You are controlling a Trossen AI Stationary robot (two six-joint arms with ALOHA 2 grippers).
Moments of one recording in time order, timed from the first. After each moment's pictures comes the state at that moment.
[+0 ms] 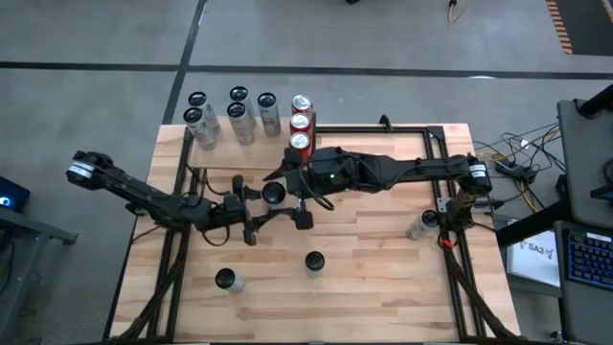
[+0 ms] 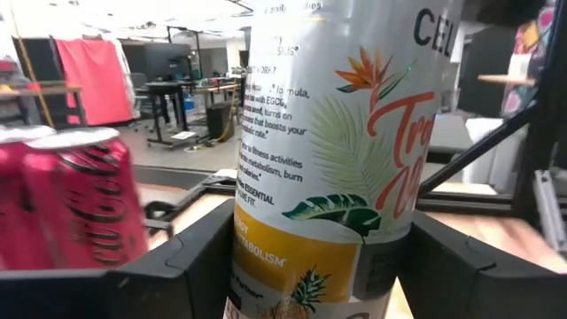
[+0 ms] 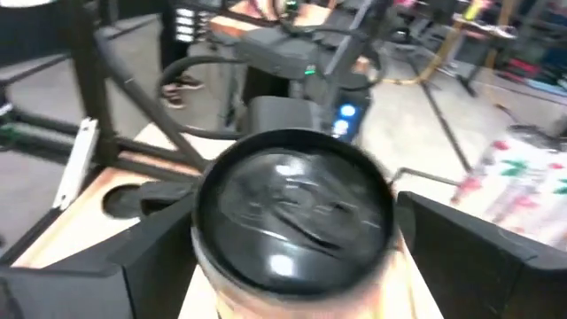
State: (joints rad) left arm -0.33 1.05 0.41 0.73 -0.59 0.05; right arm 0.04 1.82 1.82 -0.25 -0.09 -0.23
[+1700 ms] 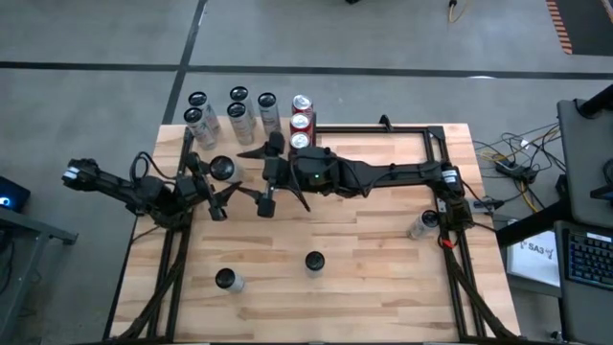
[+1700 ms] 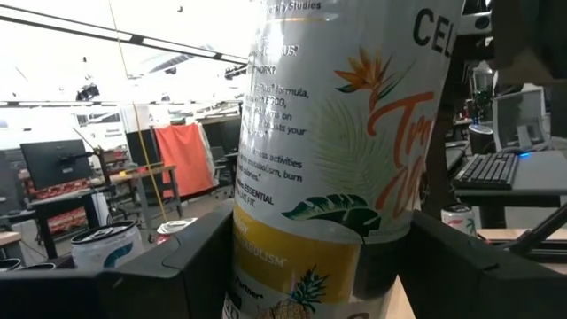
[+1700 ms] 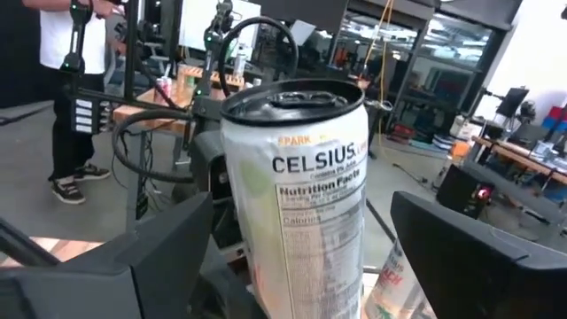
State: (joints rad) left arm -0.33 0.50 0.34 0.53 -0.72 0.41; right arm 0.04 2.04 2.06 0.03 0.16 -0.24
